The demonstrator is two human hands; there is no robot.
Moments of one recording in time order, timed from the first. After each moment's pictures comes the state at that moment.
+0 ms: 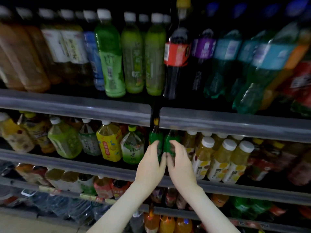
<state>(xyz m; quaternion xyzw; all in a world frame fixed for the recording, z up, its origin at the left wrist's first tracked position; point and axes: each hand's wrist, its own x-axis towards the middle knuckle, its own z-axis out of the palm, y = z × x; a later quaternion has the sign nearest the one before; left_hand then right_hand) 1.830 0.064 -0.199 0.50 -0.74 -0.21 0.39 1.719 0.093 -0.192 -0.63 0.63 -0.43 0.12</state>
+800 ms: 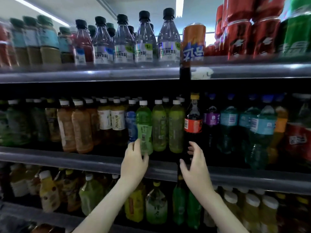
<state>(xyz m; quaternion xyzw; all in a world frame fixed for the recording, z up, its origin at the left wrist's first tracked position) 1.952 -0.006 -0.037 0.53 -0.72 -0.01 0.45 1.767 0.066 -0.039 -0.62 0.58 -0.52 0.04</state>
